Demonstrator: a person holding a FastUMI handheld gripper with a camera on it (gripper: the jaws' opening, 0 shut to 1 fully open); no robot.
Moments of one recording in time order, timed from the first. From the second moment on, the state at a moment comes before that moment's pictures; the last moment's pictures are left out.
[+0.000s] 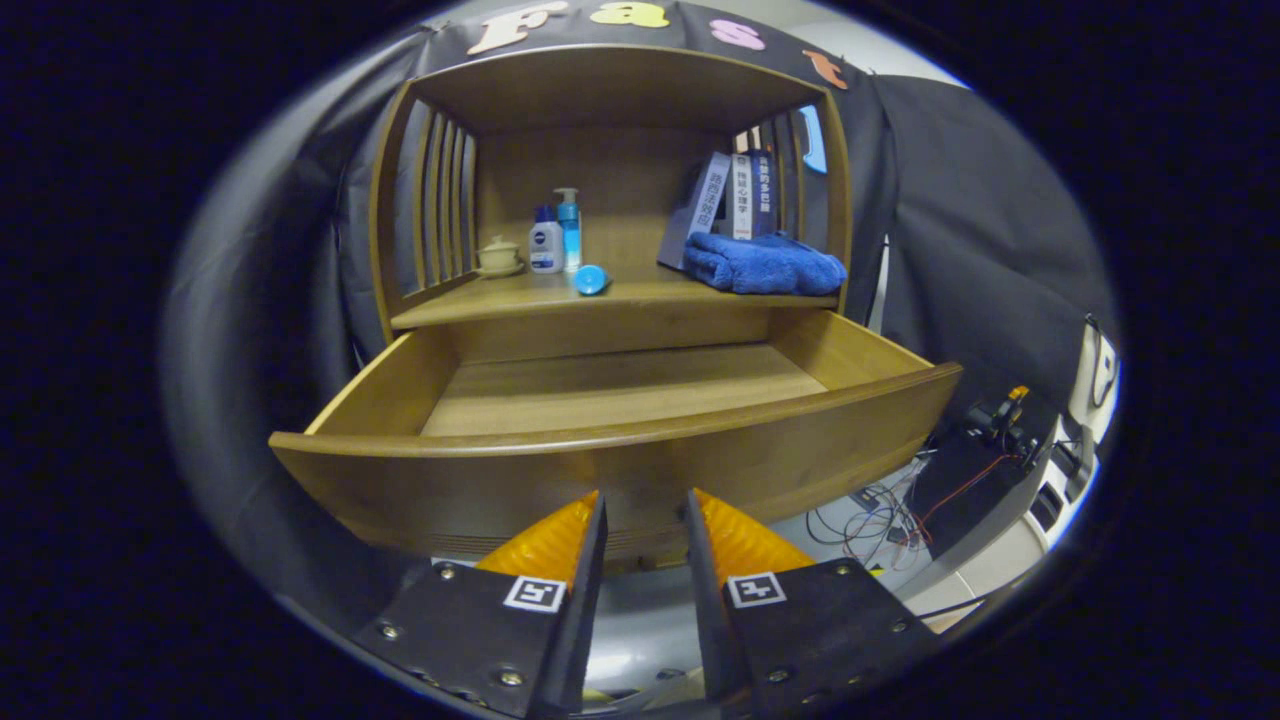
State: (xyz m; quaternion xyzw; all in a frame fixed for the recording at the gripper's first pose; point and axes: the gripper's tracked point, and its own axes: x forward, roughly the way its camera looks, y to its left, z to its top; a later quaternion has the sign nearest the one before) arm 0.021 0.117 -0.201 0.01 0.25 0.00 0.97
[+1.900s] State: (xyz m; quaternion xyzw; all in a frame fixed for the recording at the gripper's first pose) arm 0.070 0.122 -0.217 -0.09 0.31 0.04 0.95
